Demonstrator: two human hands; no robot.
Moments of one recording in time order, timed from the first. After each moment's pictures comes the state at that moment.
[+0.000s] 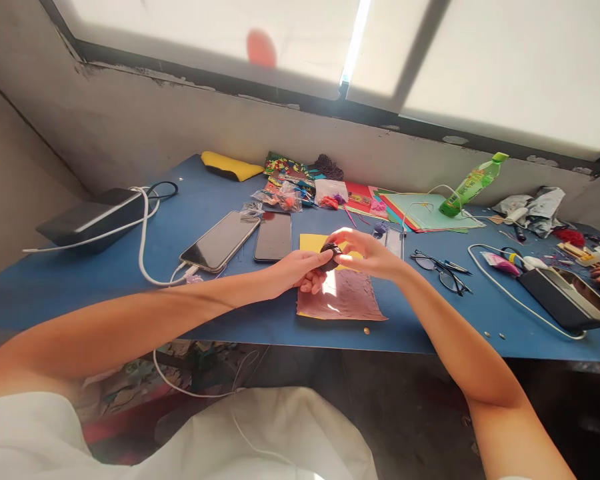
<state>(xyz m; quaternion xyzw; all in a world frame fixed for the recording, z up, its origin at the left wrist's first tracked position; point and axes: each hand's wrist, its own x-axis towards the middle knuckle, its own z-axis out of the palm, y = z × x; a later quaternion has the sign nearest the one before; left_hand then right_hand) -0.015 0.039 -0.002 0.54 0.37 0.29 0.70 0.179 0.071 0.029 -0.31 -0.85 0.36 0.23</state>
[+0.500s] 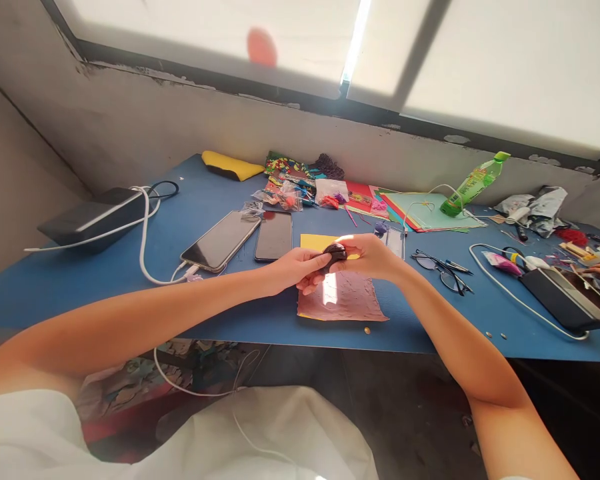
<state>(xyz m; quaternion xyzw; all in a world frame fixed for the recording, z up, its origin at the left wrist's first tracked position) -0.019 0.041 -0.001 0.60 0.33 0.27 0.68 0.172 0.069 0.029 -0.36 -0.83 0.37 0.22</state>
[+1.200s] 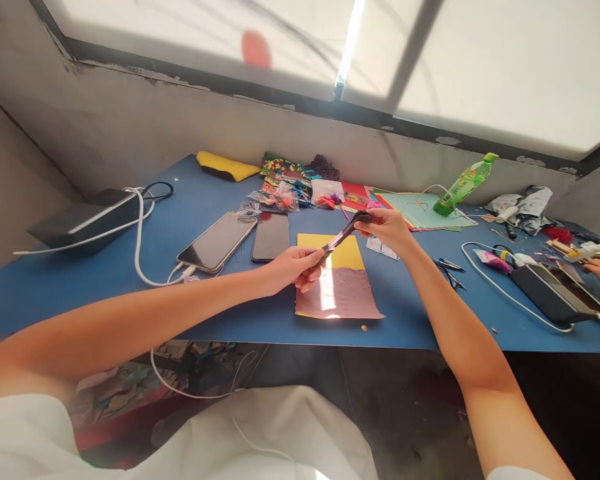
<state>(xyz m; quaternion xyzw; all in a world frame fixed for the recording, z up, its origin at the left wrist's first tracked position) -0.019 0.044 -0.006 0.56 0.29 0.31 0.71 0.209 0.114 0.032 -0.46 -0.72 0.33 0.41</state>
